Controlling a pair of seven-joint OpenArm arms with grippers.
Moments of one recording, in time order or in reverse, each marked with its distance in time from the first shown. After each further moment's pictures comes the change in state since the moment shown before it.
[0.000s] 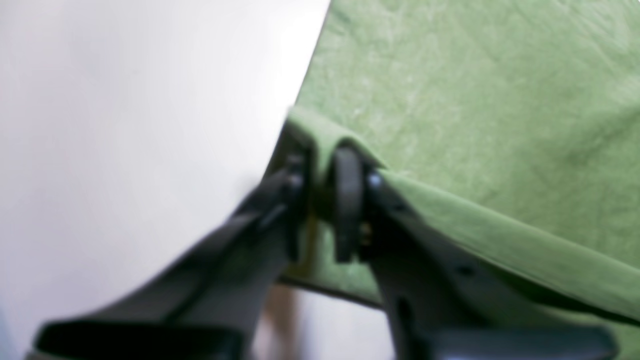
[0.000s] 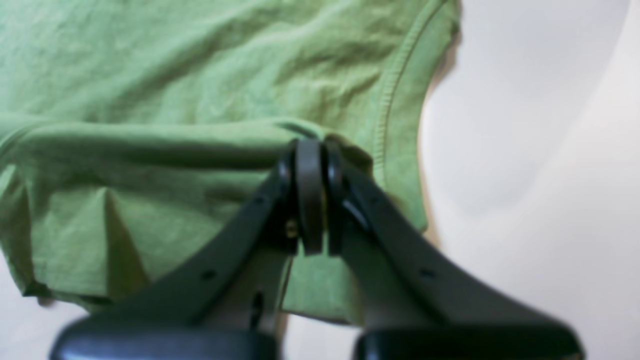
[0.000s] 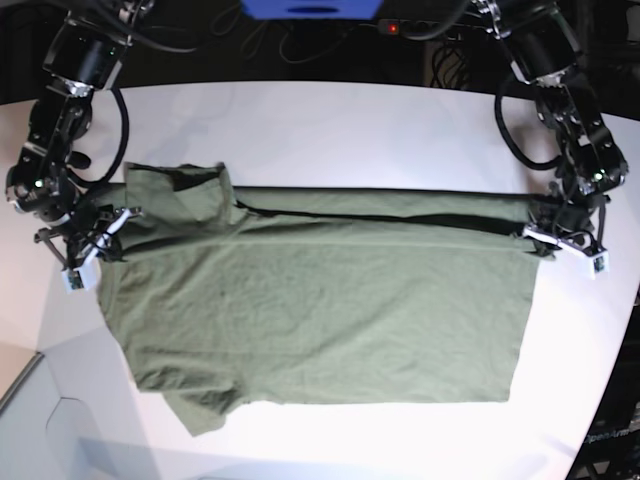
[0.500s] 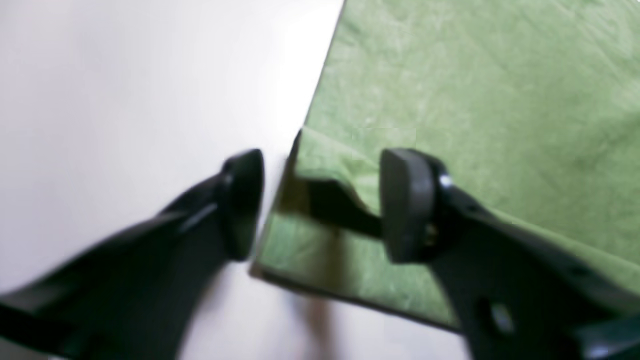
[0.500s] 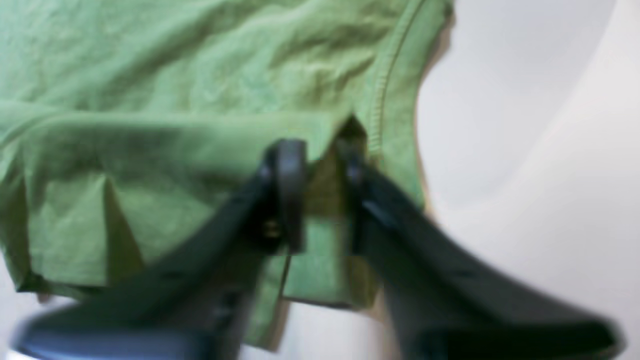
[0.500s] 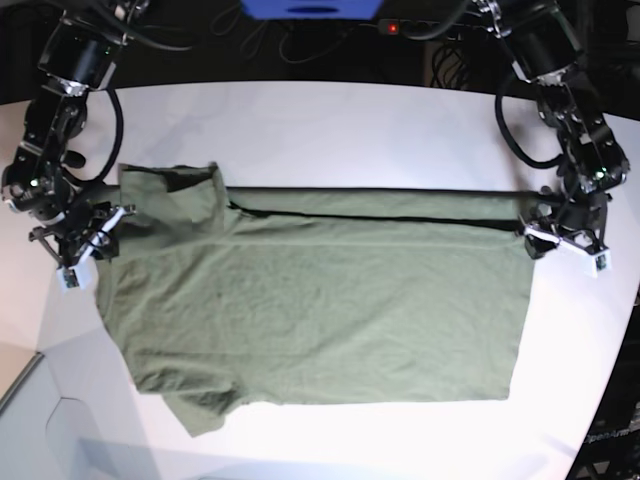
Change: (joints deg) left arm 0.5 -0.2 -0.4 0.3 -0.2 0.0 0.0; right arm -0.2 1.1 0.2 0.0 -0.2 0.0 -0.5
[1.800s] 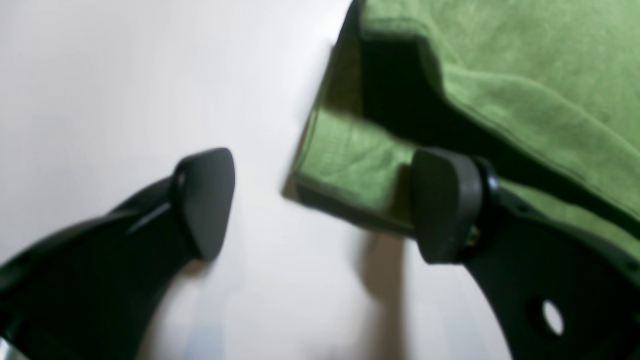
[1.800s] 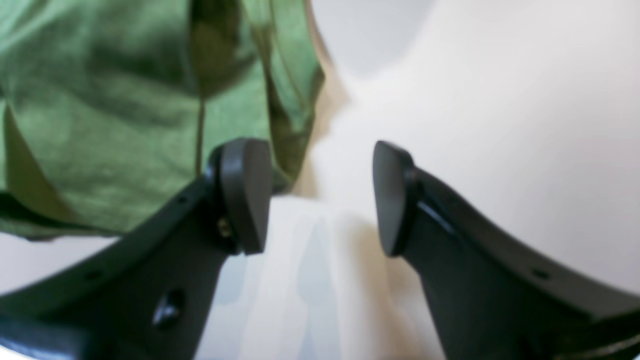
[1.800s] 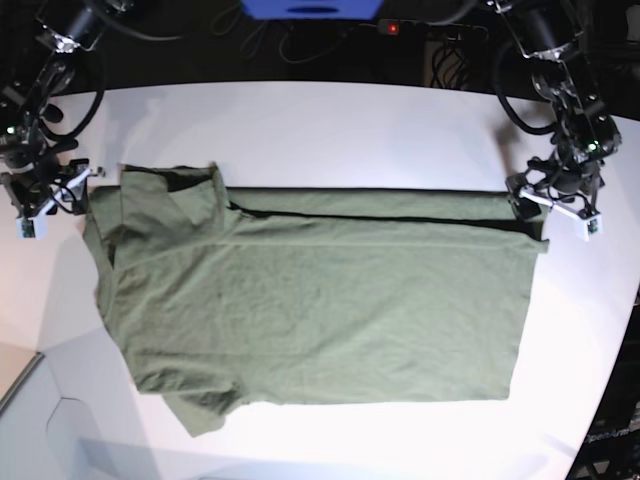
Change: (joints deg) left arm 5.6 -0.6 0.2 -4.1 -0.2 0.1 -1.9; right arm -8.5 -2.0 12.5 6.2 0.4 0.0 0.2
